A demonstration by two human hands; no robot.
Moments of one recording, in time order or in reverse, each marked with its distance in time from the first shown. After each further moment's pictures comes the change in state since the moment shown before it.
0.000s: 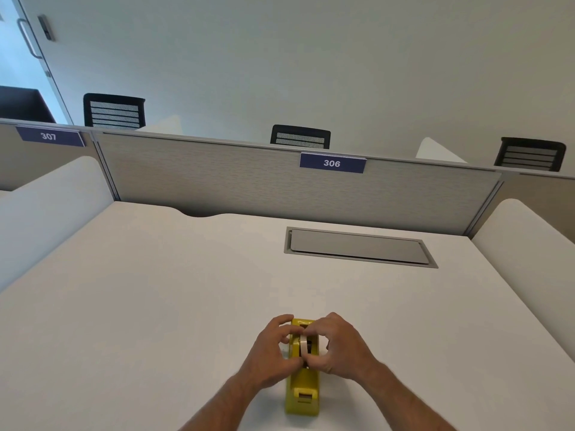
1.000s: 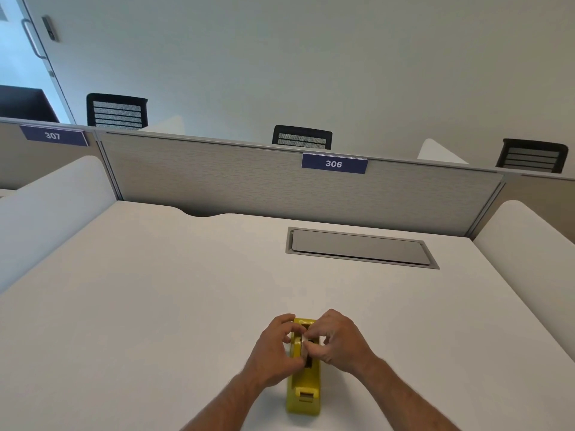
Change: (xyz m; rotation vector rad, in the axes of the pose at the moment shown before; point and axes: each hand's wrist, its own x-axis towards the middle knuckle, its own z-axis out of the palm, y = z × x) left_hand 0.001 0.003 0.003 0.023 0.024 -0.037; right_hand 0.008 0.002 0.002 0.047 0.004 0.006
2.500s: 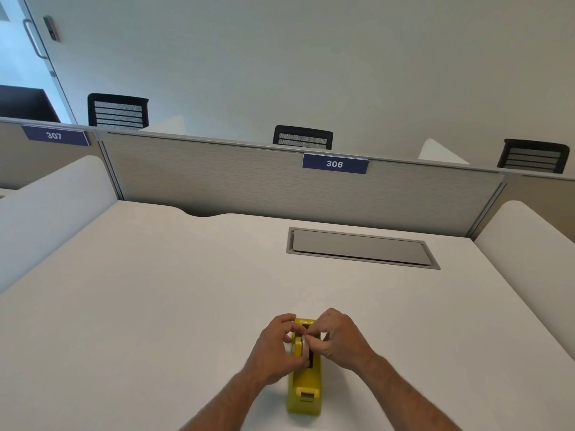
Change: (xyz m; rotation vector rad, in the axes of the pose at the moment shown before) left_hand 0.004 -0.005 -0.001 -0.021 -0.028 -0.044; right_hand 0.006 0.000 -0.002 0.048 -0.021 0.044
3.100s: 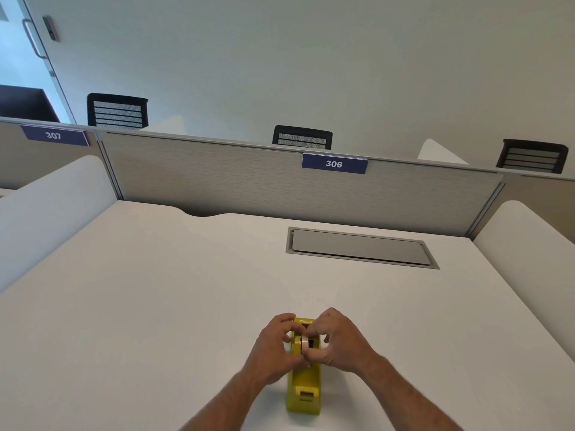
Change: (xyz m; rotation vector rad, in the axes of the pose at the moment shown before) left_hand -0.001 0.002 0.000 -0.007 0.011 -0.003; right_hand -0.005 0.001 -0.002 -0.061 -0.070 -0.022
